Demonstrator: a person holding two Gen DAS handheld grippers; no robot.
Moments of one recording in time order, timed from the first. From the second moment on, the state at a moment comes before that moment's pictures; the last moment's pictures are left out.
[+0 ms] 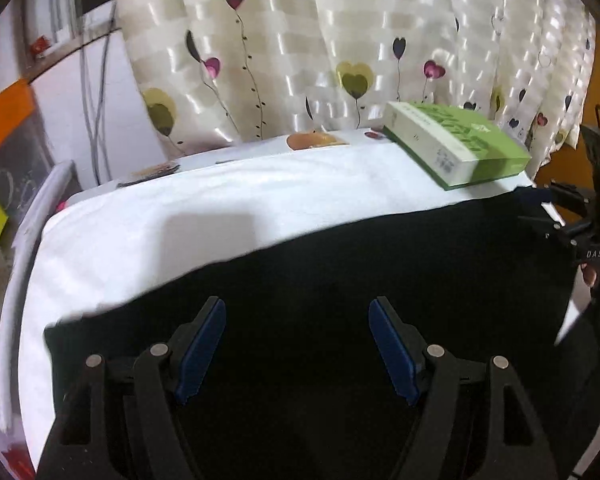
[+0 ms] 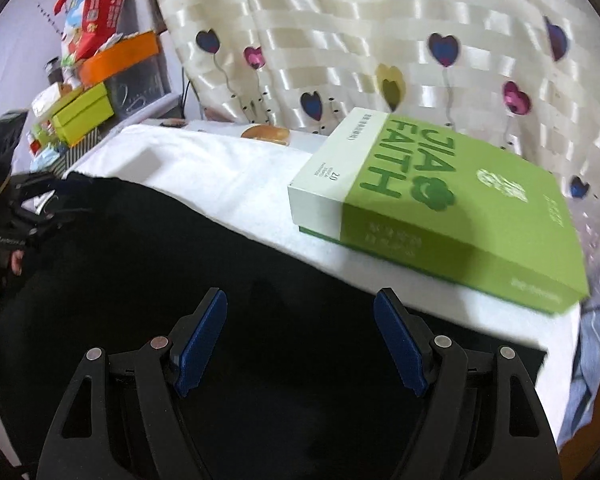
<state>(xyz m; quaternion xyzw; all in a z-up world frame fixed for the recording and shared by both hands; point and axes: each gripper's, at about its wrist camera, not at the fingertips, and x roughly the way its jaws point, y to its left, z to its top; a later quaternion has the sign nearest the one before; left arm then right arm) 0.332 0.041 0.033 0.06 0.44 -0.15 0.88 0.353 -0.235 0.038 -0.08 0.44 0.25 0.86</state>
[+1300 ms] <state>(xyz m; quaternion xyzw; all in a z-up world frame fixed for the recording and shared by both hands) 0.371 0.036 0.015 0.15 0.45 -0.21 0.85 0.357 -0.236 0.028 -0.12 0.43 0.30 0.84</state>
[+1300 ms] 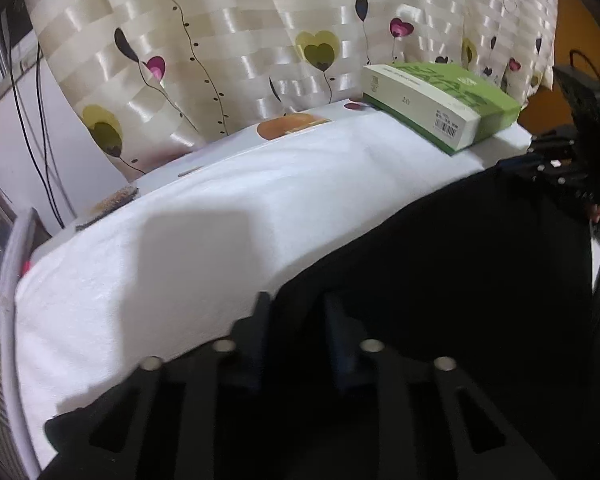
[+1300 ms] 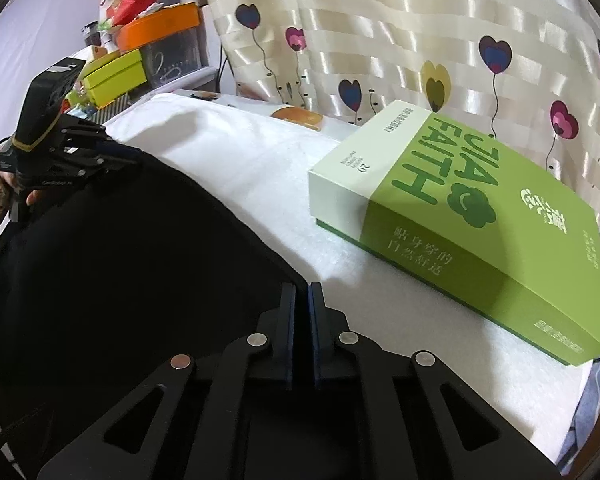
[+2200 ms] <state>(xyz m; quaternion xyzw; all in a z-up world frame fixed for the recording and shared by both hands) 0.261 0.045 0.061 0.16 0.36 -0.20 0.90 0.236 -0.233 0.093 -0.11 0.35 0.30 0.88</state>
